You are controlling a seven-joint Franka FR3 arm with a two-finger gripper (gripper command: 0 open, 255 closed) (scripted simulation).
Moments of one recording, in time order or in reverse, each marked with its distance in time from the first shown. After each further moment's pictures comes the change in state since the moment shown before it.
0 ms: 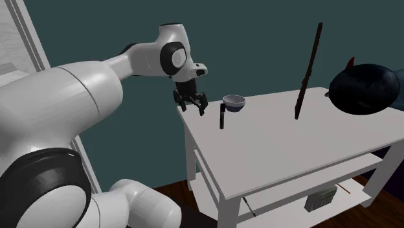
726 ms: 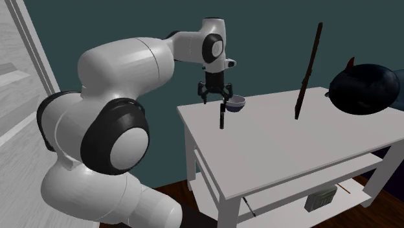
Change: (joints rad) arm 0.060 0.373 -0.197 0.325 -0.005 -0.029 -0.388
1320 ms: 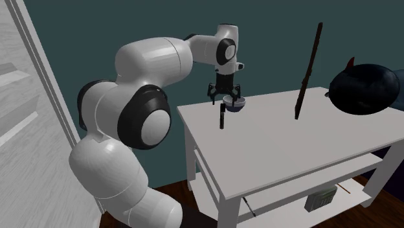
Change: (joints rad) arm 0.019 0.196 -0.070 0.148 0.037 -0.001 -0.193
